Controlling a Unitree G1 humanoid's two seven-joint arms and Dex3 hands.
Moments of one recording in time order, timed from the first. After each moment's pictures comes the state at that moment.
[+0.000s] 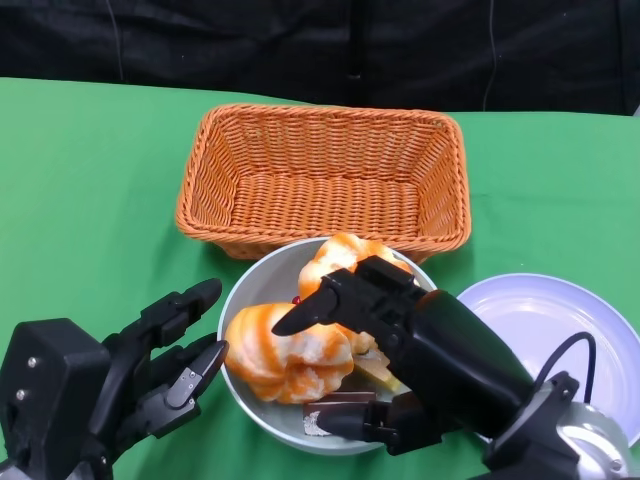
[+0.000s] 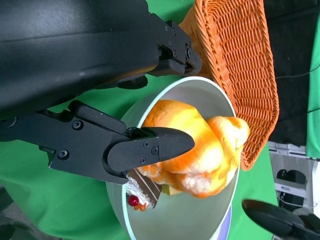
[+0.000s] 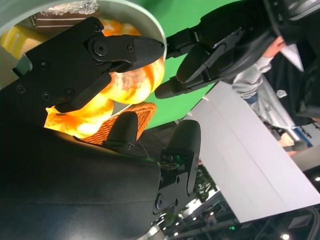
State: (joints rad) left arm 0.10 0.18 0.01 -0.16 -0.19 0.28 -0.31; right arm -0.08 -0.14 0.37 -0.18 -0.57 -0.37 0.15
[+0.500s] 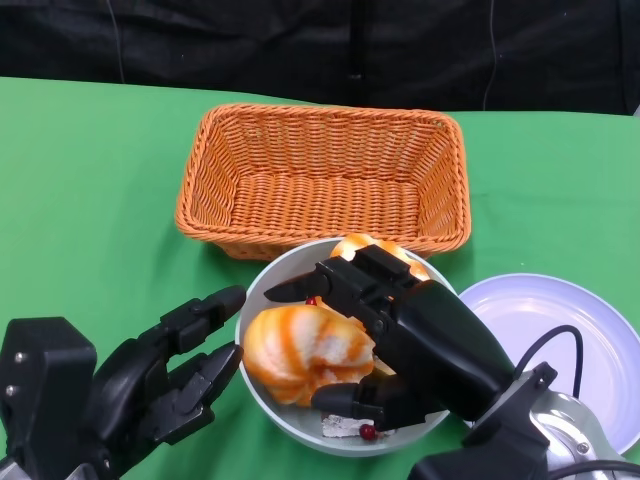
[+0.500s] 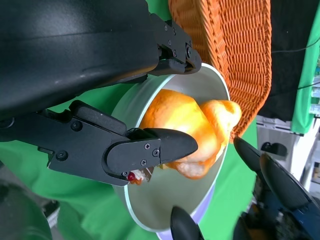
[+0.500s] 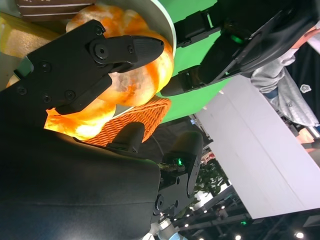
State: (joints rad) left arm 0.10 0.17 0.00 -0.17 -0.32 0.34 -0.38; right arm -0.15 -0.12 0.40 -0.06 -0.64 -0.36 0.04
